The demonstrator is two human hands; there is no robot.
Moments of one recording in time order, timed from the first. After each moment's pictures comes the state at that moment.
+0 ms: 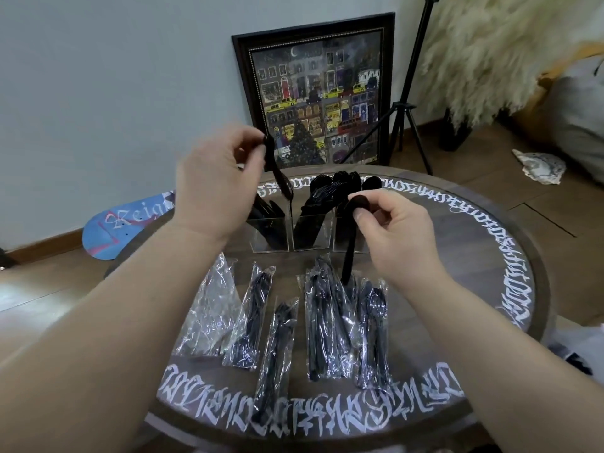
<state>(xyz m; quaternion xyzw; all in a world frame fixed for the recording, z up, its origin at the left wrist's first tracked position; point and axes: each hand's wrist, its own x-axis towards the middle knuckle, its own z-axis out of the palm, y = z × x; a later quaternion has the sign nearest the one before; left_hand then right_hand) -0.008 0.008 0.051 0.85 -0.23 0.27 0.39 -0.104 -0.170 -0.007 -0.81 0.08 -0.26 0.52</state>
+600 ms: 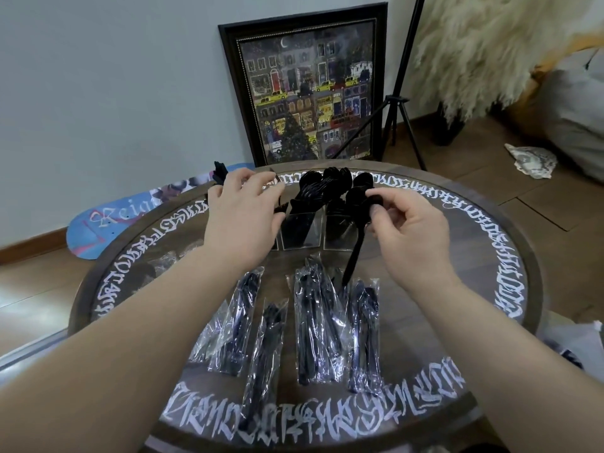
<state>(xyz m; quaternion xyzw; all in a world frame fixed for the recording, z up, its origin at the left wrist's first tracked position) 0.005 -0.010 -0.018 0.94 -0.29 0.18 0.04 -0.105 -0.193 -0.021 -0.81 0.10 -0.33 0.47</state>
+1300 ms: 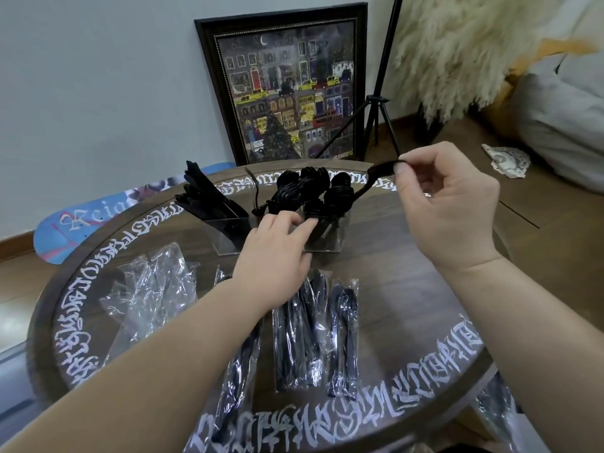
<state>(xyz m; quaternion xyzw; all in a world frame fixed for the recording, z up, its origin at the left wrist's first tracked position) -0.029 -0.054 -0.063 0.92 -0.37 0.10 0.11 -0.111 -0.240 0.007 -0.80 0.05 -0.48 0.36</state>
